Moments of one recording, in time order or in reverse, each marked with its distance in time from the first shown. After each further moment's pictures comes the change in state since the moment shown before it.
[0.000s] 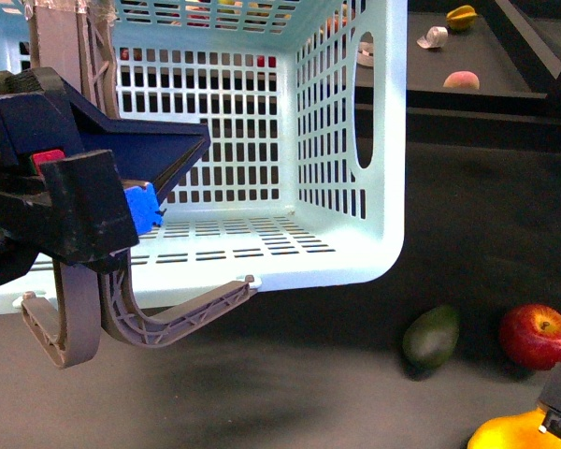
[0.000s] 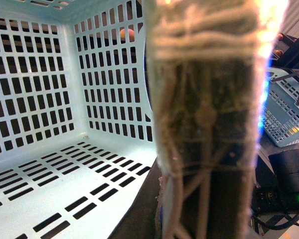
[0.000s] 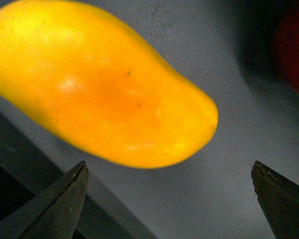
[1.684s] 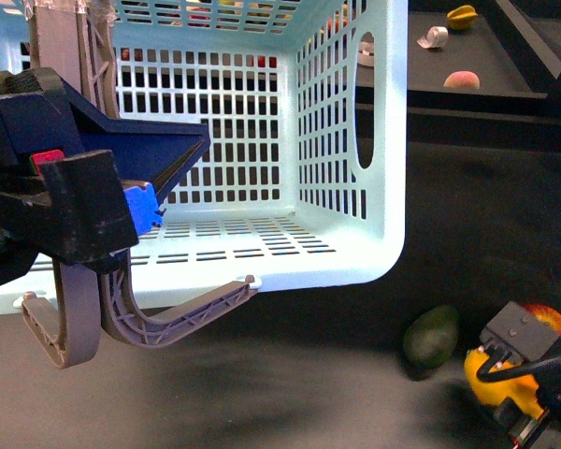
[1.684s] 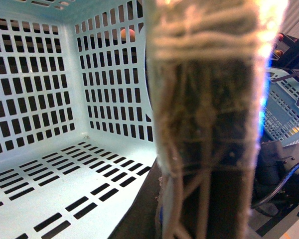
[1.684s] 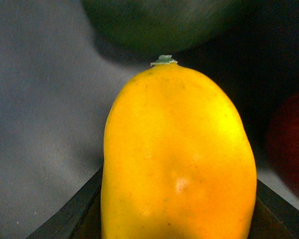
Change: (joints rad) left arm 0.000 0.000 0.000 0.000 0.000 0.000; right arm 0.137 0.047 0.108 0.088 -0.098 0.392
